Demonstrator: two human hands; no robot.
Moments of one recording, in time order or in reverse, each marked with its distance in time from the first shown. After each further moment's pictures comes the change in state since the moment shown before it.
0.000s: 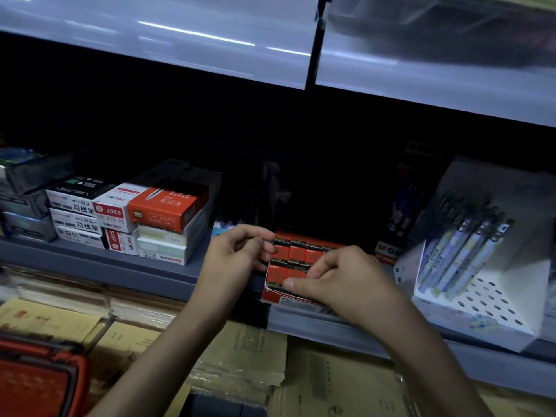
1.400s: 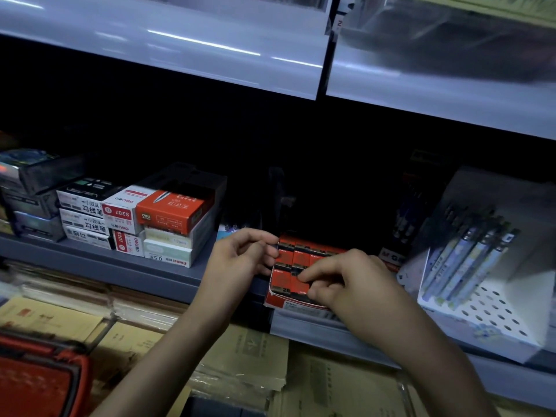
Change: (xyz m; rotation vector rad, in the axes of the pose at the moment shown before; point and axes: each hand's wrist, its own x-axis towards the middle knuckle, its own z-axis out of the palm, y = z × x) left_hand 0.000 0.001 -0.004 -0.041 -0.006 -0.023; right_hand -0.010 0.004 -0.008 -0.096 -0.043 -0.241
